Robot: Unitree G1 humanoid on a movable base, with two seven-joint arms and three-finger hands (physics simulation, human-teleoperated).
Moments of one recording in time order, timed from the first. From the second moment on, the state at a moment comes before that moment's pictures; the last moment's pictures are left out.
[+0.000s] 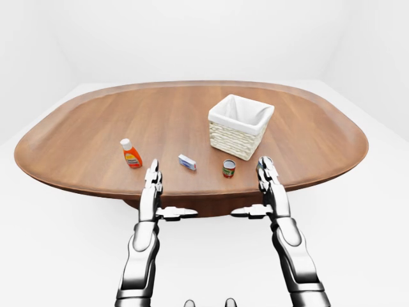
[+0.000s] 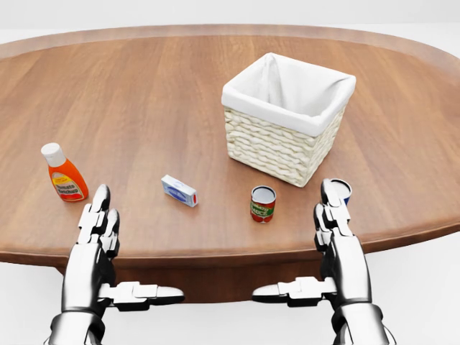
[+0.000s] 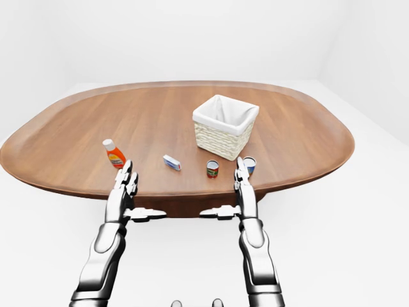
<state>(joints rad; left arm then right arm) 0.00 0.01 0.02 0.01 0.00 -0.01 -0.01 0.00 -0.01 -0.01 -0.01 0.01 0.00 0.02</state>
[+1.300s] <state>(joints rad) 0.21 0.00 0.04 -0.44 -0.01 0.08 -0.08 0.15 -0.01 0.03 -0.41 -0.05 0.09 0.06</state>
